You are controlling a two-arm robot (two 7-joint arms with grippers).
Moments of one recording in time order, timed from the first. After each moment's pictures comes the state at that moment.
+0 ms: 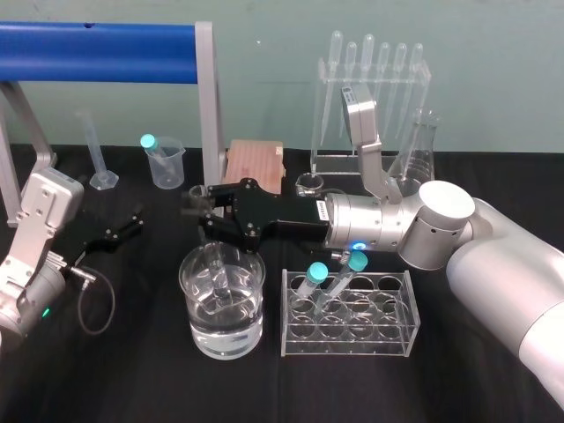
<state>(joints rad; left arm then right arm) -0.20 0.60 0.45 -1.41 -0.25 -0.12 0.03 0.78 0.15 -0.74 -0.78 0.74 -0.19 1.27</state>
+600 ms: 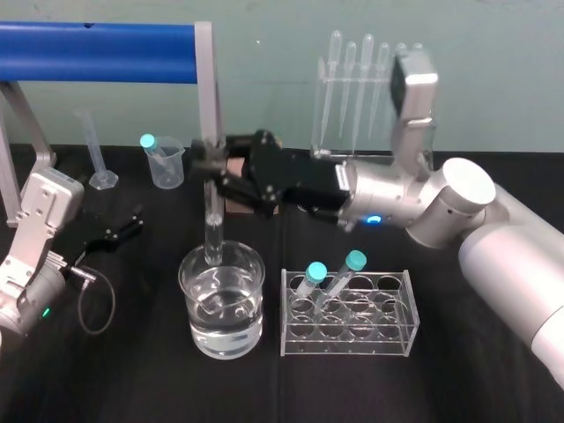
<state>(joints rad) -0.20 0.60 0.45 -1.41 -0.25 -0.12 0.03 0.77 0.17 -0.66 -0.90 0.81 -0.30 1.34</state>
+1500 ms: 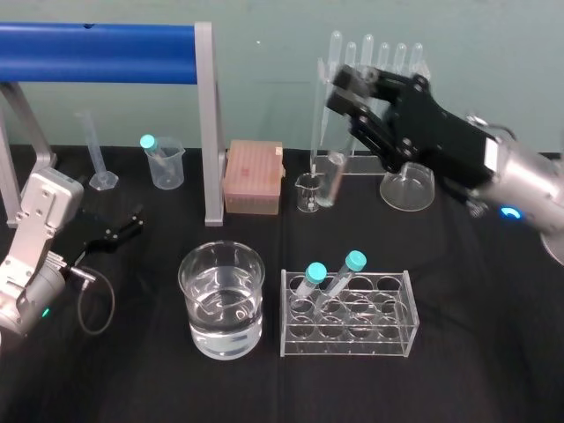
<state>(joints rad) -0.20 0.60 0.45 -1.41 -0.25 -0.12 0.03 0.50 0.52 -0.47 -1.43 0.84 -0.32 0.99</state>
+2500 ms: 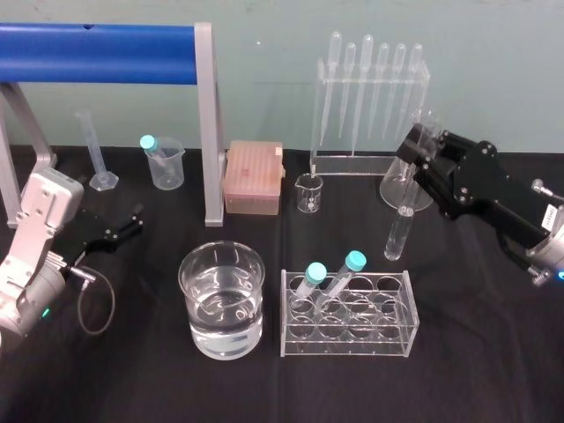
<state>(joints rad) -0.20 0.60 0.45 -1.41 -0.25 -0.12 0.03 0.22 0.62 -0.31 -1.56 0.81 -0.24 0.79</state>
